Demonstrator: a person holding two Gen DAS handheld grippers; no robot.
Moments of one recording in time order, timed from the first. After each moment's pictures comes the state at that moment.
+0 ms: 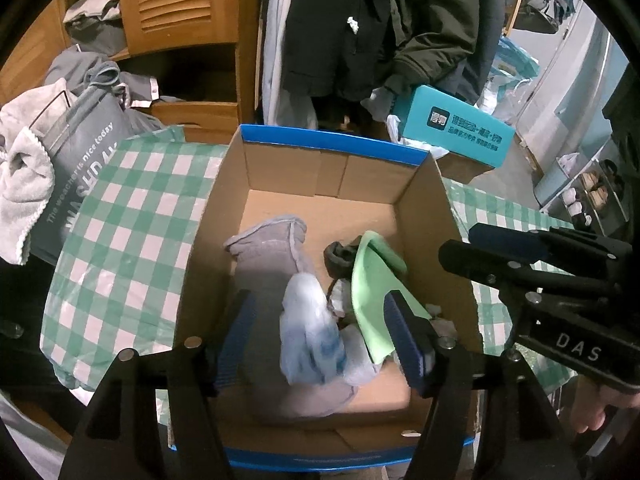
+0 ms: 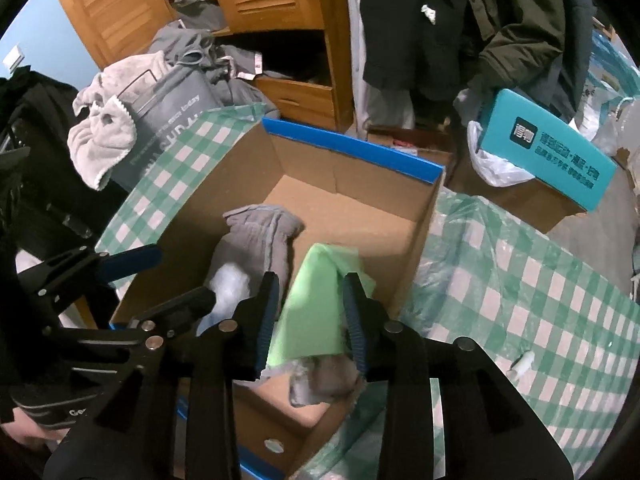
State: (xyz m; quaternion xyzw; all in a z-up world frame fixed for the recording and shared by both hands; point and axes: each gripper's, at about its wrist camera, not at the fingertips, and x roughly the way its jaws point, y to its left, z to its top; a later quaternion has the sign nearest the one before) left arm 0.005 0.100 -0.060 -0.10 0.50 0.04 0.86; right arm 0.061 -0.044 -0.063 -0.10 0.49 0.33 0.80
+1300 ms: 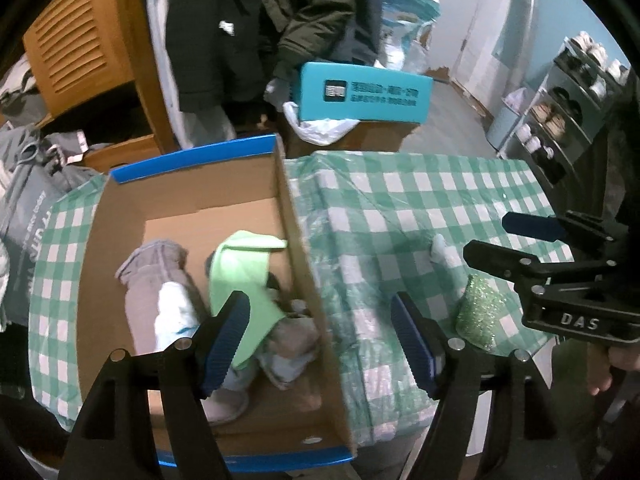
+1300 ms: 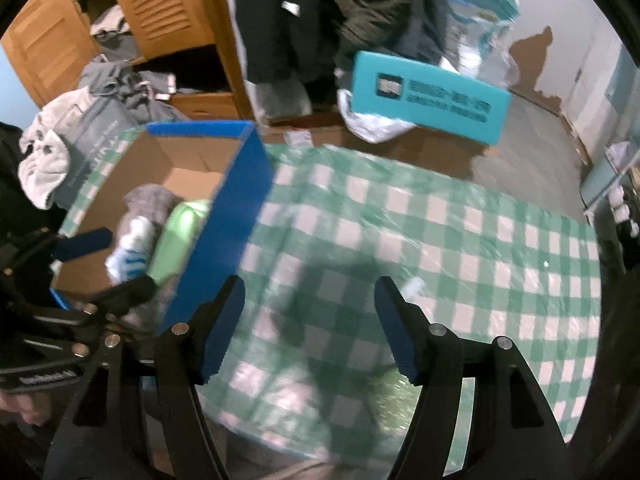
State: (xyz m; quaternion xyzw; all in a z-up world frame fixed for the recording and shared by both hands) left arm 0.019 -0.030 -0.051 -0.02 0.51 -0.06 0.86; right arm 0.055 -0.205 -0.066 -0.07 0.50 0.21 0.84
